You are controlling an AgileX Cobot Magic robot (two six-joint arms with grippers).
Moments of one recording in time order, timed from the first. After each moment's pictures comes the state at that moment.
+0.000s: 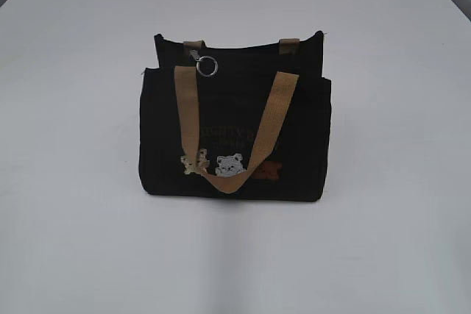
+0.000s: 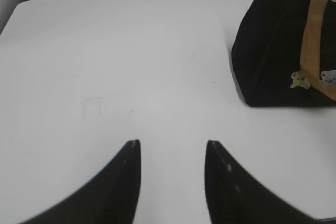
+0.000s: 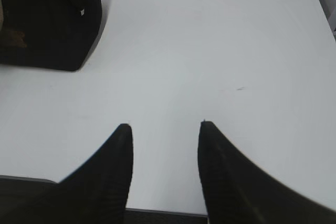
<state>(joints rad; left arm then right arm) -0.08 -0.01 -0.53 -0.08 1.06 0.14 -0.01 -0.01 -0.49 0.11 1.10 -0.13</state>
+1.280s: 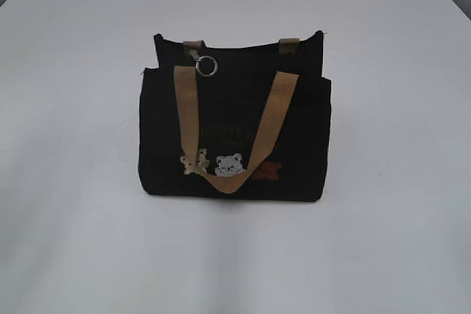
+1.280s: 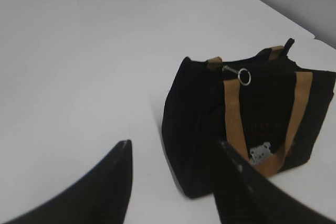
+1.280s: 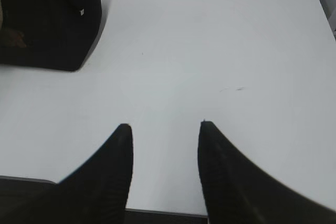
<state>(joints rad) -0.08 0.48 -0.55 -0.70 0.54 0.78 -0.01 -0.01 -0.49 0.11 1.10 -0.13</state>
